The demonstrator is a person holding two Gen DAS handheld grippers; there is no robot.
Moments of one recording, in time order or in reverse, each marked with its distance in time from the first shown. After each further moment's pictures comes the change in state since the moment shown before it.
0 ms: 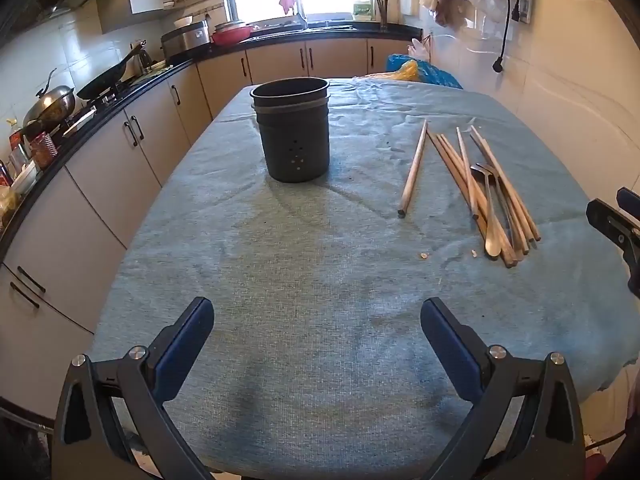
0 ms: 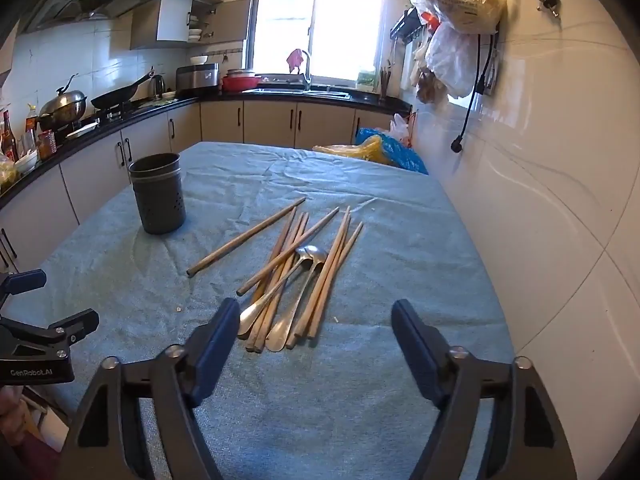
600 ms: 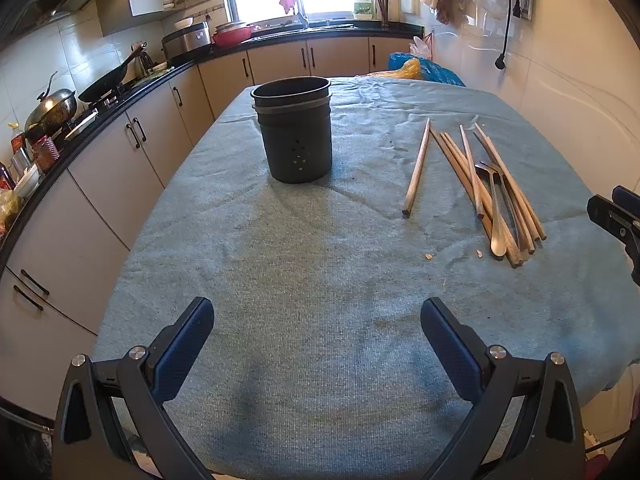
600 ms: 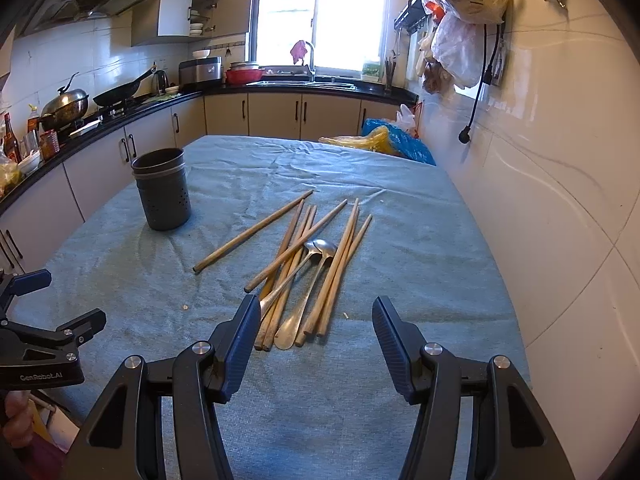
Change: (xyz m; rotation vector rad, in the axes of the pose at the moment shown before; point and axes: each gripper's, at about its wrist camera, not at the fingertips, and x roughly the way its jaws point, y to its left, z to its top) left arm 0.001 0.004 -0.003 0.004 -0.008 0.007; right arm 0.006 0.003 0.003 0.010 0.032 0.029
